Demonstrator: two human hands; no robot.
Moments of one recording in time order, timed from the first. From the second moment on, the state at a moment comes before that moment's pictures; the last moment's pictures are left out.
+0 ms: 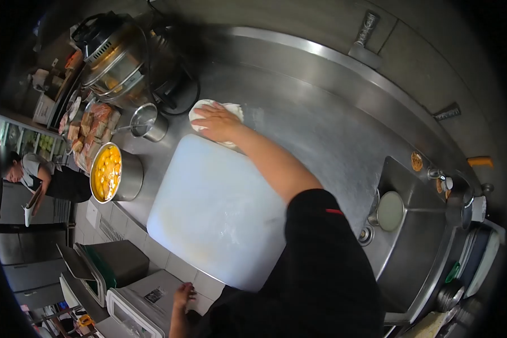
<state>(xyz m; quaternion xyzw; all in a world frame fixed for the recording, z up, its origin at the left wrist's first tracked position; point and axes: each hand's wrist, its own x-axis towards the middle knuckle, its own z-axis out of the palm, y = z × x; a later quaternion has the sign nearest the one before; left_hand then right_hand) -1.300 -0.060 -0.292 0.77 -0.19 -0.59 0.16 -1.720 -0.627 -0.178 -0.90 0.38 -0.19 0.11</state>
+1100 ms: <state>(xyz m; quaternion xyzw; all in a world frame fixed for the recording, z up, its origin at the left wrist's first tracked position) -1.216 -0.048 -0.390 0.73 -0.24 -0.63 0.10 -1.903 -0.240 -0.181 -0.62 0.75 -0.22 -0.08</state>
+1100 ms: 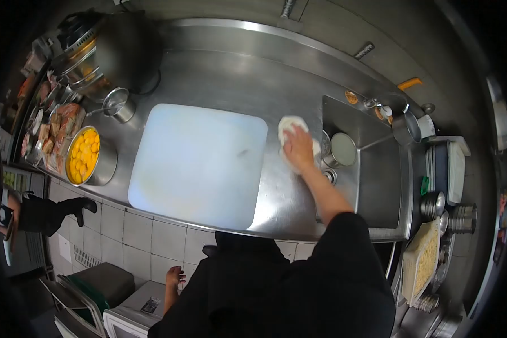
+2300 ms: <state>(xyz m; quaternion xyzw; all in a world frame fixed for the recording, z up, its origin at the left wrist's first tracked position) -1.212 0.064 -0.372 0.76 -0.12 -0.59 0.23 -1.485 -0.351 -0.082 -0.81 0.39 -0.35 0.27</state>
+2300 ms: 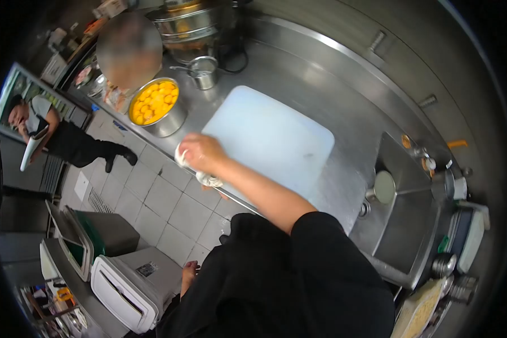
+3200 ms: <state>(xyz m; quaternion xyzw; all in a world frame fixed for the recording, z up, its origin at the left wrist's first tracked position) -1.253 -0.023 -0.398 0.69 -0.34 -0.64 0.07 -1.891 -0.177 -0.163 -0.65 0.73 -0.19 -0.07</state>
